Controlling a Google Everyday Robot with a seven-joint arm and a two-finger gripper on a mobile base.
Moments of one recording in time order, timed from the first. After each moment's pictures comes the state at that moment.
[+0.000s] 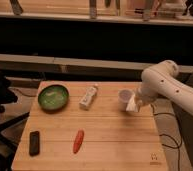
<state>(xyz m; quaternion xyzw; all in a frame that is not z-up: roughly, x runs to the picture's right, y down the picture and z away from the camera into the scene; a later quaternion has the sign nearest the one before) 0.244 0.063 0.746 -0.21 -0.11 -0.44 0.87</state>
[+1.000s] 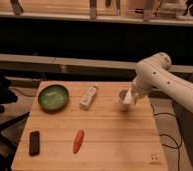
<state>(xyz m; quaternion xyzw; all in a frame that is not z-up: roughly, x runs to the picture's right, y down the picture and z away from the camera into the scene) 0.235 0.041 0.755 -0.21 -0.10 -0.45 0.87</state>
